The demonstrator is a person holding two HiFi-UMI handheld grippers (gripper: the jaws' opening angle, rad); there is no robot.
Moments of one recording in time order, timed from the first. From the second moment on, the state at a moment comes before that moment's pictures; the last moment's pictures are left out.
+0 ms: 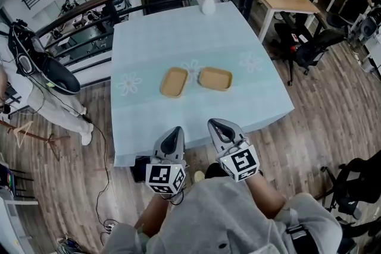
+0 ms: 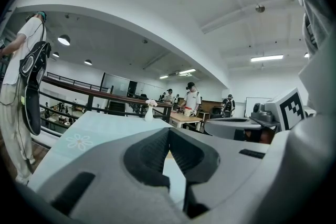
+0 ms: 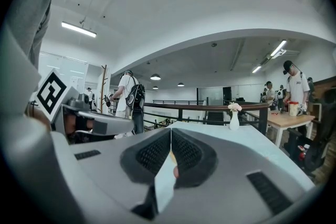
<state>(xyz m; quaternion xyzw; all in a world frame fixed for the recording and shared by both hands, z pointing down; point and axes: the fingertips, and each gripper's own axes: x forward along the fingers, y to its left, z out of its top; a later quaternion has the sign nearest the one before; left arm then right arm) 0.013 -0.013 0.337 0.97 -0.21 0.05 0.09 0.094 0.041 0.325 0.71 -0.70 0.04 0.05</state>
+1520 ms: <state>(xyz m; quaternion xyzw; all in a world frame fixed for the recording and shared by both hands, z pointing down) 0.060 -0.055 0.341 0.97 -0.22 0.07 0.09 0.178 0.011 0.326 0.72 -0.69 0.04 0.07</state>
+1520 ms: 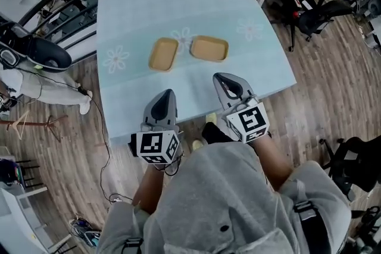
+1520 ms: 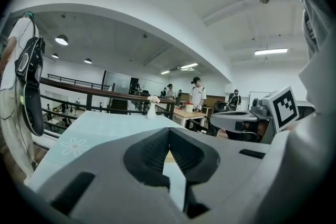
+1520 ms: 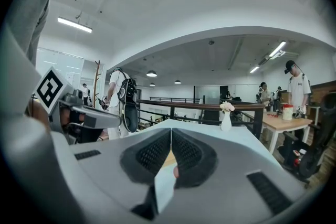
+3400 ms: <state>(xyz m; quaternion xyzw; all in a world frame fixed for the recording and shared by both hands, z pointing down) 0.154 -0.156 0.404 0.94 -0.27 0.19 0.07 0.296 -0.079 0.365 0.68 -0.73 0.08 0.05</state>
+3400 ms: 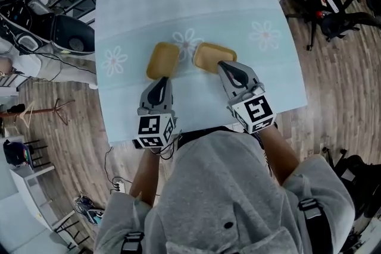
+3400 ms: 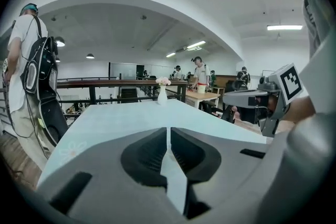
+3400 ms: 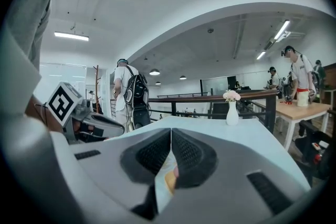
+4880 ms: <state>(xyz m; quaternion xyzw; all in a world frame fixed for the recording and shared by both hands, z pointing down) 0.123 -0.181 0.576 0.89 -0.13 0.43 0.02 0.254 -0.094 0.384 0.69 -0.71 0.12 0.09</state>
